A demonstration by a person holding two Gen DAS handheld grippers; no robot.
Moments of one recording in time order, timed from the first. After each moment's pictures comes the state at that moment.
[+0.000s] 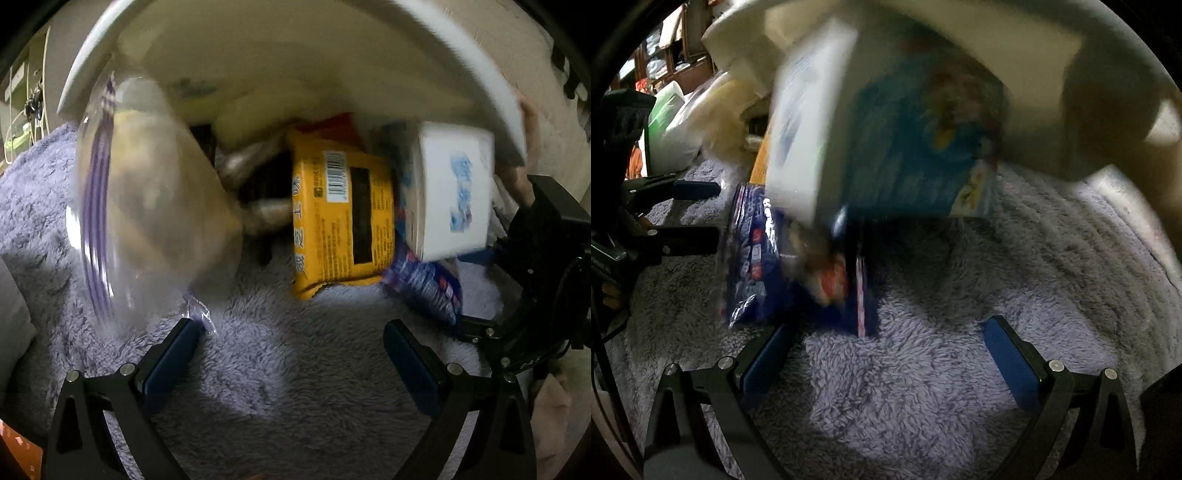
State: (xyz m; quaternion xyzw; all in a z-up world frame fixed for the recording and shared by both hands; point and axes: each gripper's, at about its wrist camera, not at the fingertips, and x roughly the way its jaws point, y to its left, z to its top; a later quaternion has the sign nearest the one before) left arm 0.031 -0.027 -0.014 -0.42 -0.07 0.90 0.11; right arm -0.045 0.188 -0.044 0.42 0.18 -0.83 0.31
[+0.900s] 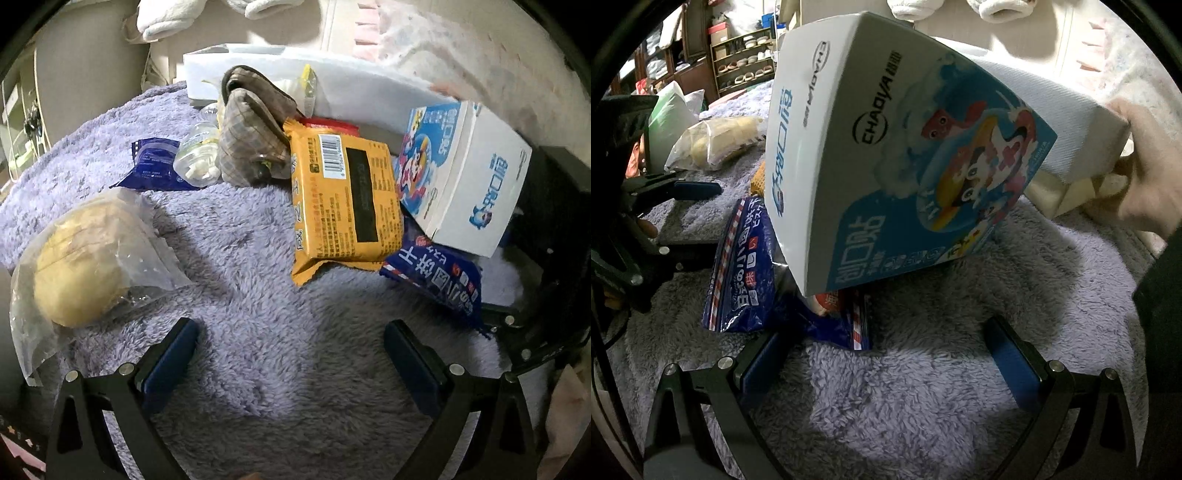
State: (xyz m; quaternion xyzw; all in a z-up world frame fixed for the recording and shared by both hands) left arm 0.031 -0.008 -0.015 -0.44 -0.02 0.89 0.09; right arm -0.043 0.189 -0.045 0.42 0.18 -0.83 0.31
